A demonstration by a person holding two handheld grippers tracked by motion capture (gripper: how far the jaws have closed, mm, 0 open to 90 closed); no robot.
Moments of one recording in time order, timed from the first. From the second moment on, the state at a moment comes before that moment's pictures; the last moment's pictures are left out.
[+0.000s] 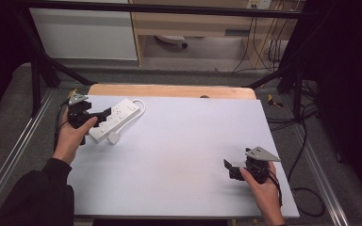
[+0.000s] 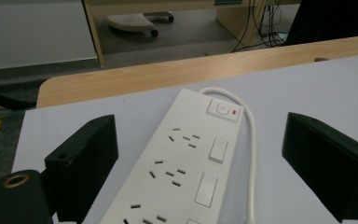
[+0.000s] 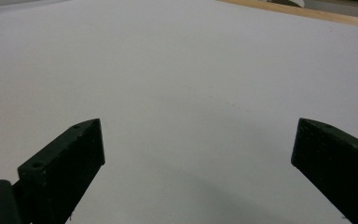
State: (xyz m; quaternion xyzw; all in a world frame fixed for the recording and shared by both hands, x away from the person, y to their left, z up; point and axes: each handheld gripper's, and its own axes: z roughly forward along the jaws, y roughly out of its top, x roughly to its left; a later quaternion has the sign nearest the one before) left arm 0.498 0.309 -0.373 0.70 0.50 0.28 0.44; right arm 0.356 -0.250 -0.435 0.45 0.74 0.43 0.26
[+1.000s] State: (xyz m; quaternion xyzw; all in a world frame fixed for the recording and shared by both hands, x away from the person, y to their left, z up) left arm 0.515 0.309 -0.395 0.71 0.51 0.27 0.41; right arm 0.356 -0.251 -0.436 0.45 0.74 0.43 0.26
